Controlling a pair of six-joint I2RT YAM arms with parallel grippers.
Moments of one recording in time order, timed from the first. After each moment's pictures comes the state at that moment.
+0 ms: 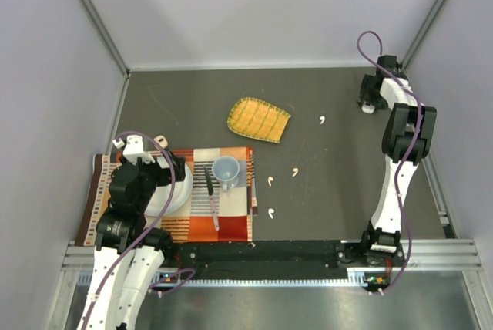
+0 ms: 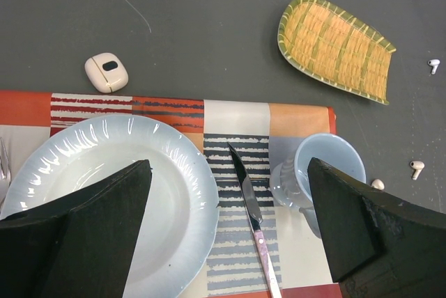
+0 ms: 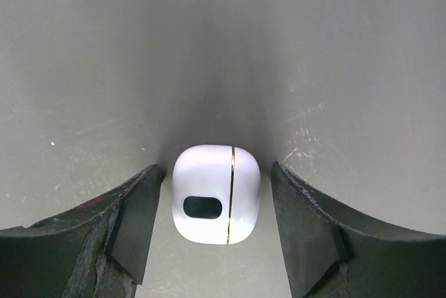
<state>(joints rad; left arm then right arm) -0.16 0.36 0.64 -0.56 -0.03 -0.29 -0.15 2.33 1.92 -0.57 0.09 0.14</state>
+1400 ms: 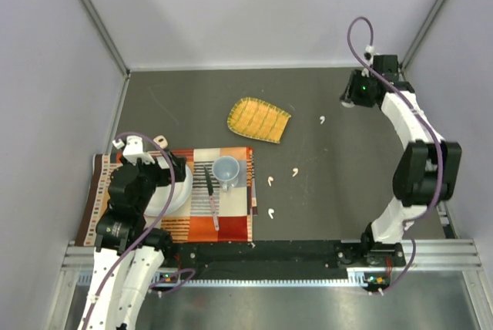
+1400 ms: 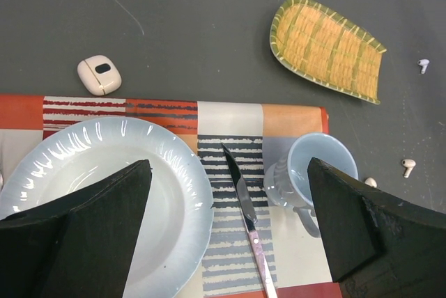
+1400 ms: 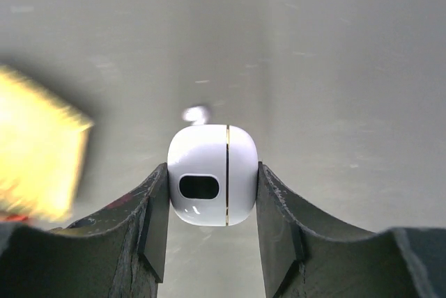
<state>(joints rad) -0.16 0.36 0.64 -0.56 -0.02 -0.30 -0.04 1.82 1.50 -0.53 -0.11 0.19</state>
